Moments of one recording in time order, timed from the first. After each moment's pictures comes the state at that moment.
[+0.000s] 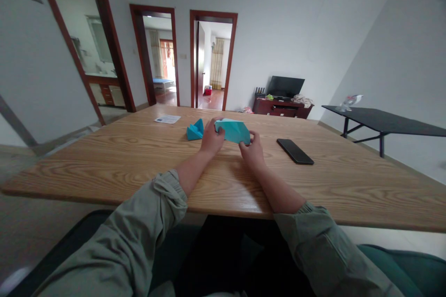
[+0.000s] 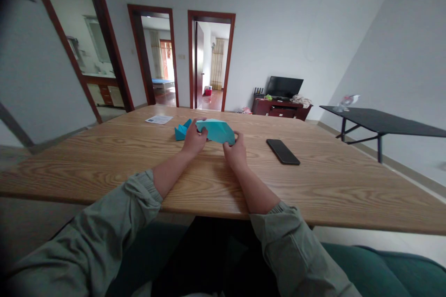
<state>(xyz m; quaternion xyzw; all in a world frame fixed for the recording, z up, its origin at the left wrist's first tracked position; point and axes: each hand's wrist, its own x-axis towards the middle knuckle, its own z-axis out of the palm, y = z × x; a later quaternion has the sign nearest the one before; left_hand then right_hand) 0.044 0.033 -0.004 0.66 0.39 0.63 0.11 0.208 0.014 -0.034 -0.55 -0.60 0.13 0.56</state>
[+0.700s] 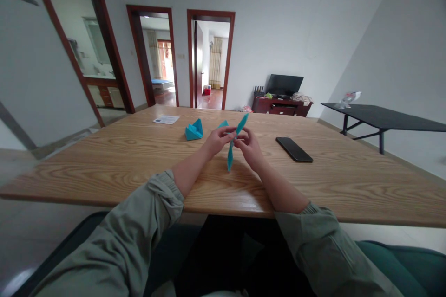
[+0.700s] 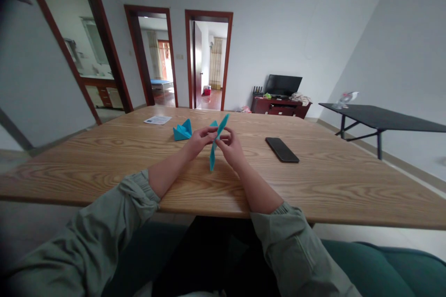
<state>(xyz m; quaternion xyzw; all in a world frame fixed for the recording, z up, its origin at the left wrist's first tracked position) 0.052 0.020 -0.002 0.65 0.25 0.53 0.49 0.201 0.001 -0.018 -0.34 -0.61 0.38 0.61</state>
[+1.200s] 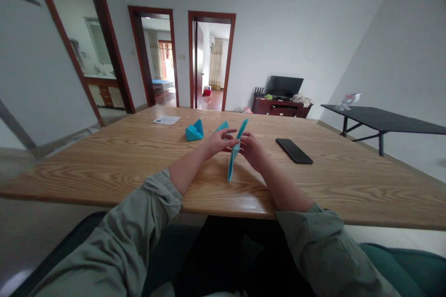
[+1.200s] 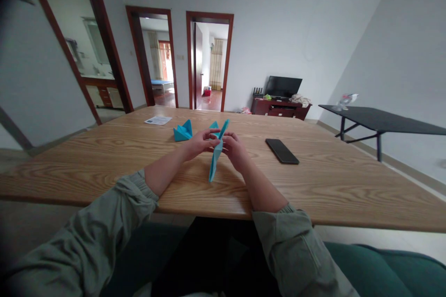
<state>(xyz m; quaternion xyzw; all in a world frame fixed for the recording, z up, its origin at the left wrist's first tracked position) 0.046 0.021 -0.001 0.65 0.25 0.43 0.58 0.209 -0.009 -0.005 -0.31 -0.52 0.56 0.57</state>
